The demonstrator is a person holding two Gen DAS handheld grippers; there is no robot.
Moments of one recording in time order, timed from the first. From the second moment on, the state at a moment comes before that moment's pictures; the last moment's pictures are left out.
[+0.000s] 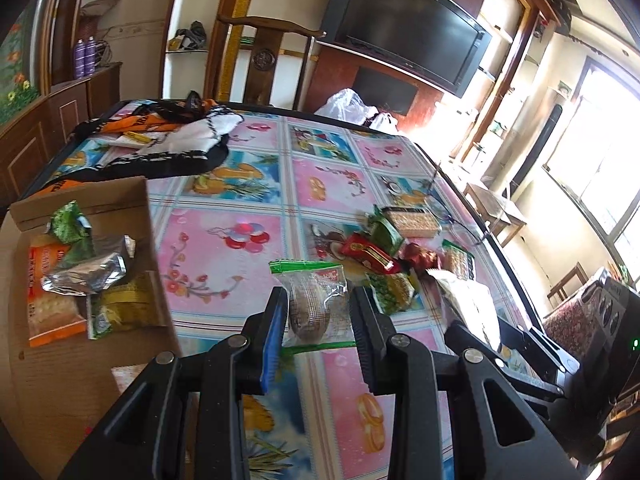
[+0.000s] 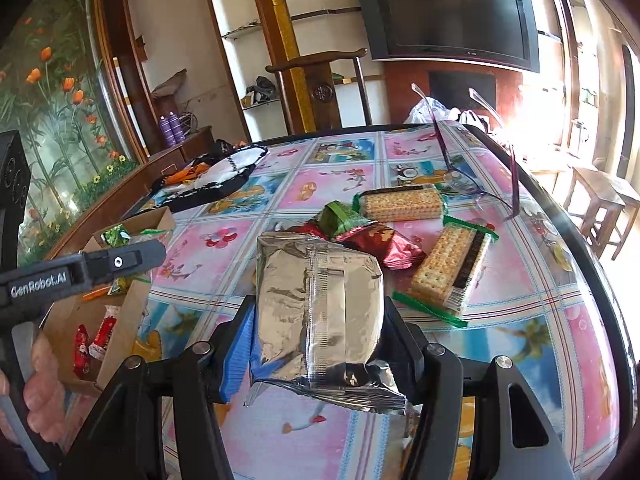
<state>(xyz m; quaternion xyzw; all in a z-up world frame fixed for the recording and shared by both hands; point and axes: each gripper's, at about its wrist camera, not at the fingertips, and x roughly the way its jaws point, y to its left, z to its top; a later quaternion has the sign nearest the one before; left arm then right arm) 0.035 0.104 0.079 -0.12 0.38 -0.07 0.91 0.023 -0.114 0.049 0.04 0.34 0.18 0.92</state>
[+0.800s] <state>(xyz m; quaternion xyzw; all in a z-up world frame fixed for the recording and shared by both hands) 0.008 0.242 0.083 -0.17 0.36 0.06 0.92 -0.020 0.006 0.049 -0.01 0.32 0.30 0.90</state>
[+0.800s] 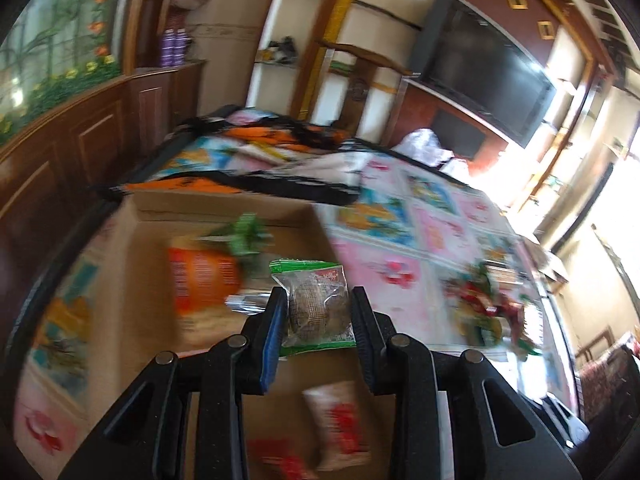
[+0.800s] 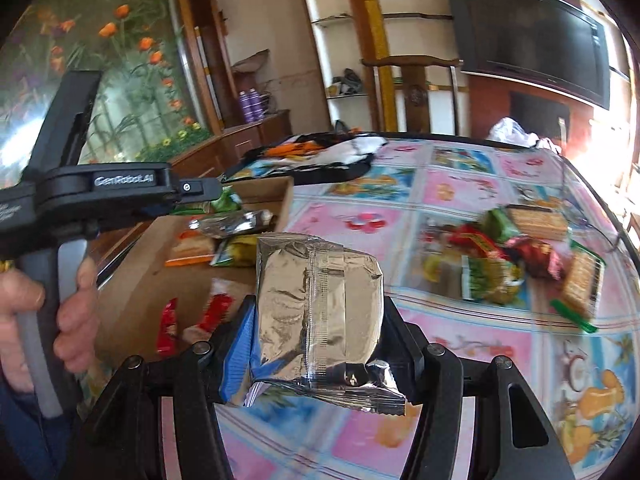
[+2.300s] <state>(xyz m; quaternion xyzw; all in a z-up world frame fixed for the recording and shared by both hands) 0.005 0.285 0.061 -0.20 0.38 0.10 0.90 -0.025 0.121 0.036 -0.06 0.35 0.40 0.85</state>
